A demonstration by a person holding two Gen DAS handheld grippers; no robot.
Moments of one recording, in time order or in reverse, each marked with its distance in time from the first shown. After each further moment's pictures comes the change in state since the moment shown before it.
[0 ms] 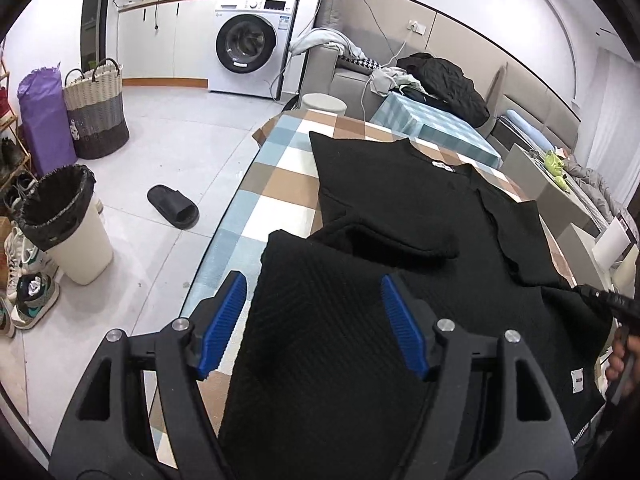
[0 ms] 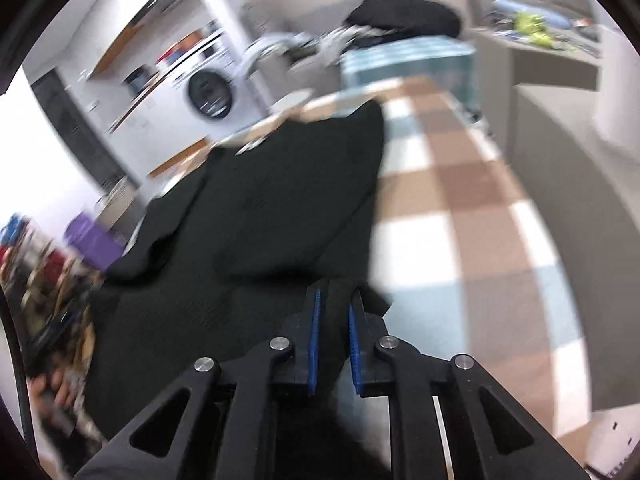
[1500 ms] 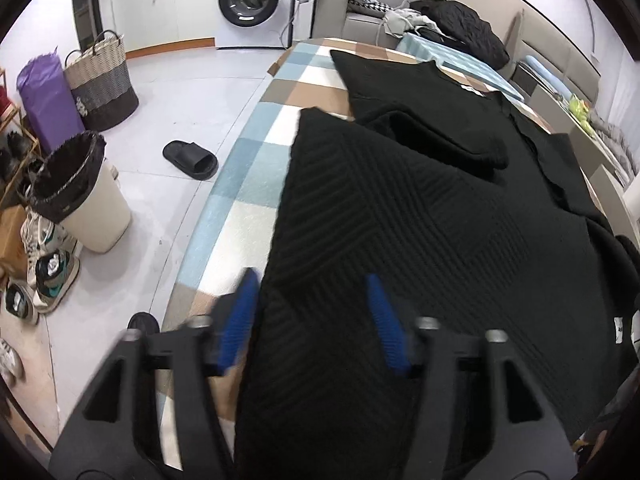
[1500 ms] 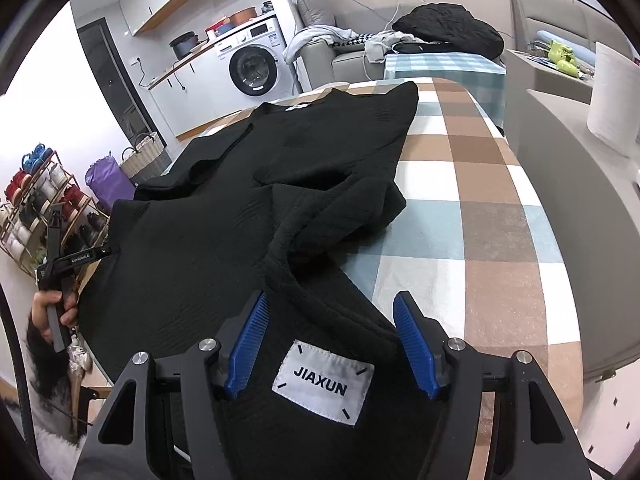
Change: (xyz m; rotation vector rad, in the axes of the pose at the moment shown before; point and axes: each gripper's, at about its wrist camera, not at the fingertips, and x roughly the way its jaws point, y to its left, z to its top) left arm 0.041 0.011 -0.045 0.061 0.205 0.089; right arm -0.049 0.011 -0.090 -0.211 0.019 0.067
